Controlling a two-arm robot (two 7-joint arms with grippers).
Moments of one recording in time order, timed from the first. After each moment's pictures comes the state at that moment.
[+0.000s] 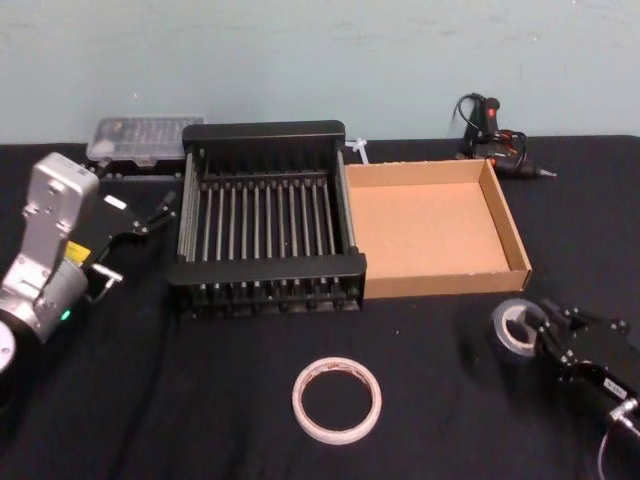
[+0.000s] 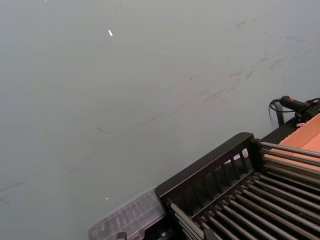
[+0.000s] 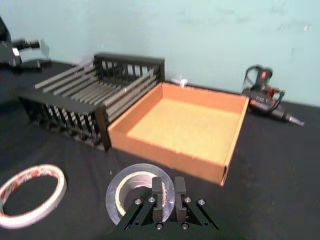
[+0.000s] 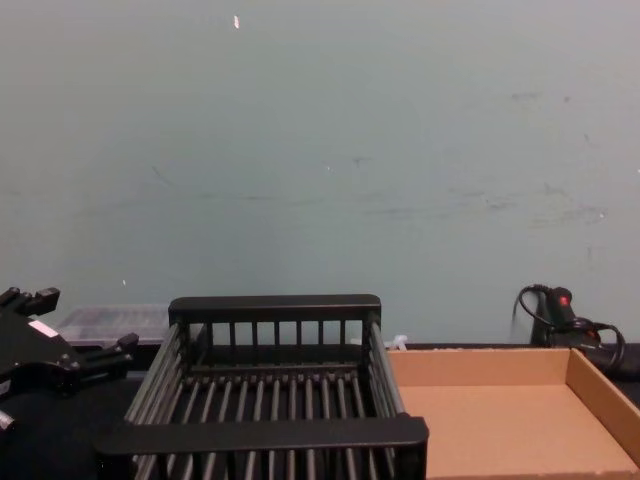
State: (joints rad) left arm -0.20 0.60 0.45 -1.41 -0.25 -0.12 0.03; right arm -0.36 0.58 -0.07 -1.82 0.47 0.04 0.34
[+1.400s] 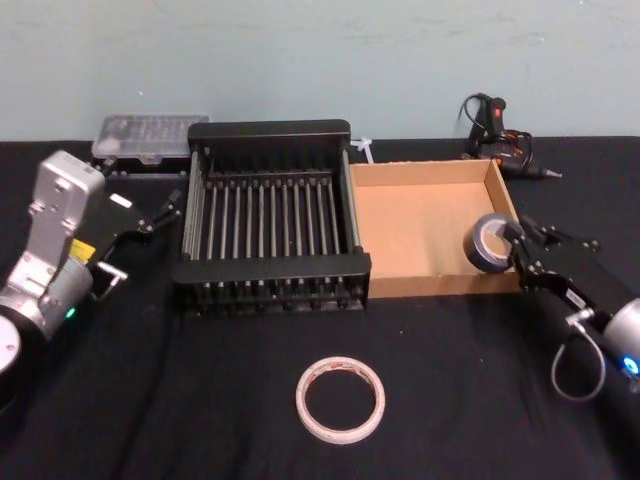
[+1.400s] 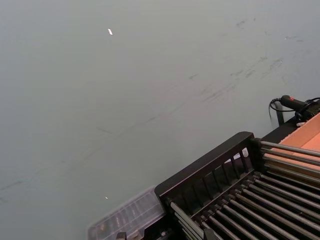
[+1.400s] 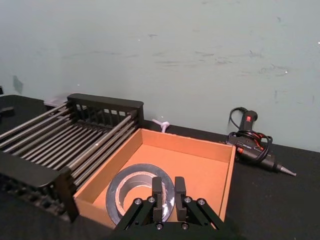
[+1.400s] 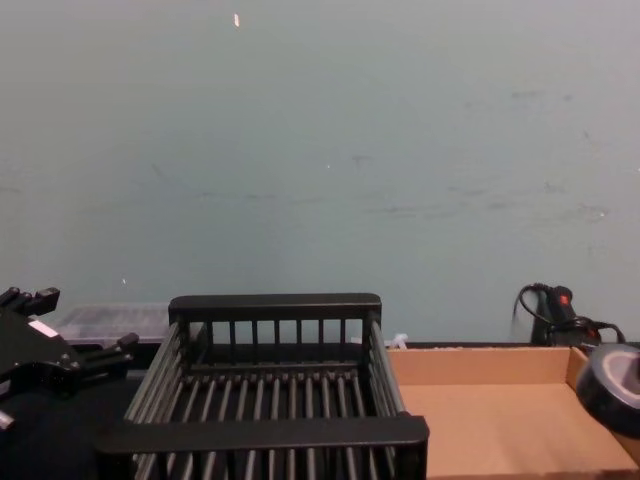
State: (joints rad) left arm -0.20 0.60 0.45 -1.41 -0.25 -0.12 0.03; right arm -0.08 0.44 -0.14 -1.67 0.41 0.05 0.29
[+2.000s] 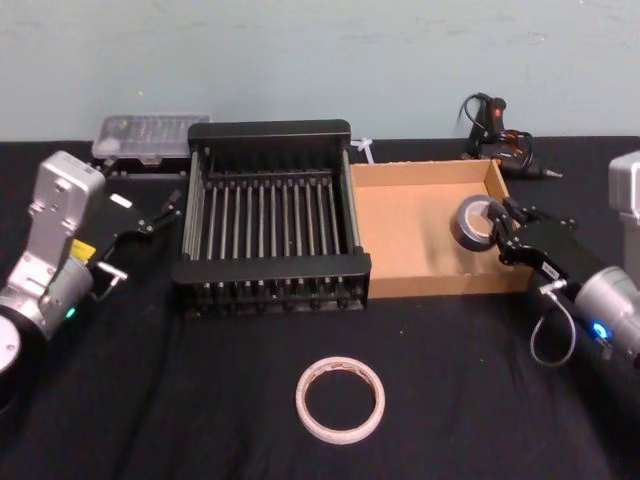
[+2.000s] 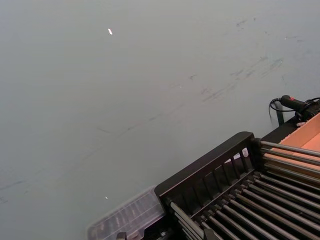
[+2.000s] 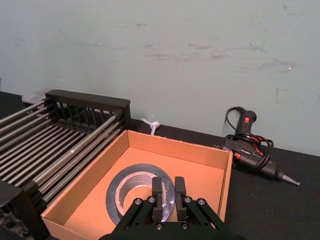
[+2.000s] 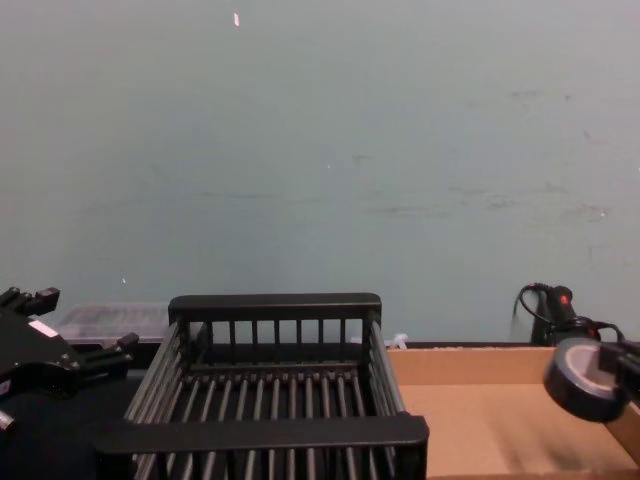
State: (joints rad) left arm -0.20 0.60 0.45 -1.41 -0.25 -0.12 0.03; right arm 0.07 0.38 -0.18 -1.51 0.35 0.07 0.28
